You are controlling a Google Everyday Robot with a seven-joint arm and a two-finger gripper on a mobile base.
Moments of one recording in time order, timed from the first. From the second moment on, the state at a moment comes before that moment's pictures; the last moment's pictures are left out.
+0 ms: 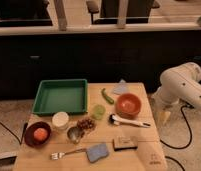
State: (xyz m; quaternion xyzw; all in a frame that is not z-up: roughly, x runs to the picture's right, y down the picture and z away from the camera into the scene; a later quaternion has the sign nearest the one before) arm 0.292 0.109 0.681 -0.28 0.02 0.03 0.96
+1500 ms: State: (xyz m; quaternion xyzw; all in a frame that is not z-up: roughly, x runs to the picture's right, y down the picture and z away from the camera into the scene) arm 0.289 0.115 0.679 -0.28 0.02 0.01 0.96
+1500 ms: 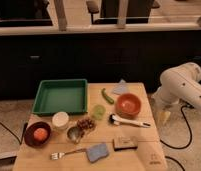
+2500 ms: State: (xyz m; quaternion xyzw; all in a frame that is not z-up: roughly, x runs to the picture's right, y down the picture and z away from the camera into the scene) arm 0.270 0.167 0.659 -0.28 0.02 -0.07 0.96
